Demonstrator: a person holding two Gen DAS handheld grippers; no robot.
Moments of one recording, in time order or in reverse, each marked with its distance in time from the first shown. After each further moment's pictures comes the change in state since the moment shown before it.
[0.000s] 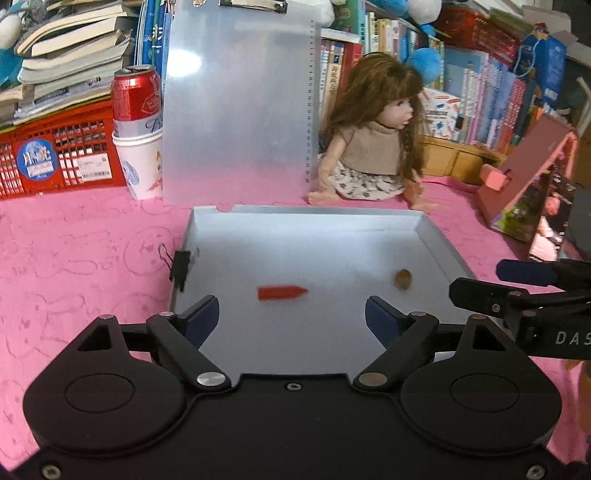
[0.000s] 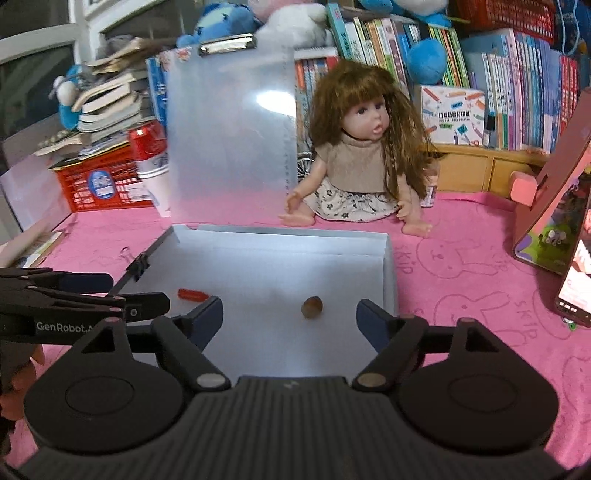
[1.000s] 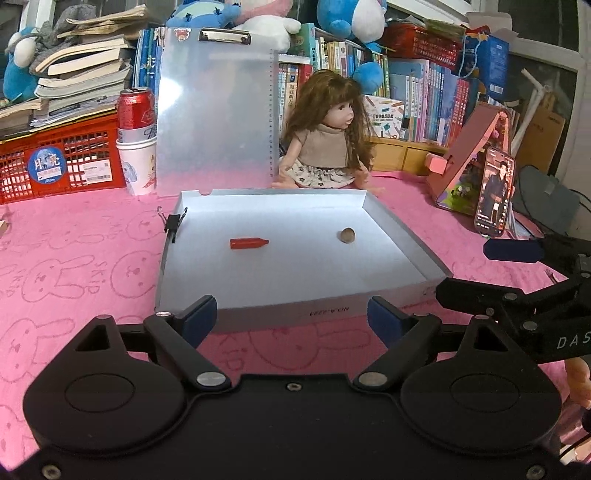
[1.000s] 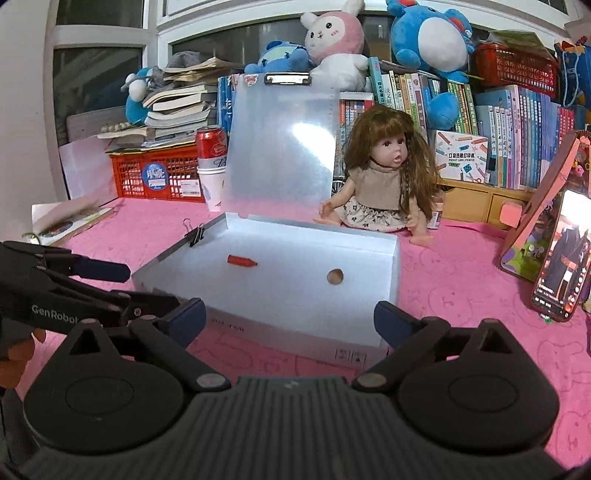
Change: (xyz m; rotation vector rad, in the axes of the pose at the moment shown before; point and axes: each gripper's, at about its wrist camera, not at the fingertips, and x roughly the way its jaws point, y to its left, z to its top) left arm -0.086 -0.021 -0.087 0.078 -0.101 -0.050; right arm -0.081 0.019 -0.071 -0.129 -0.128 0.055
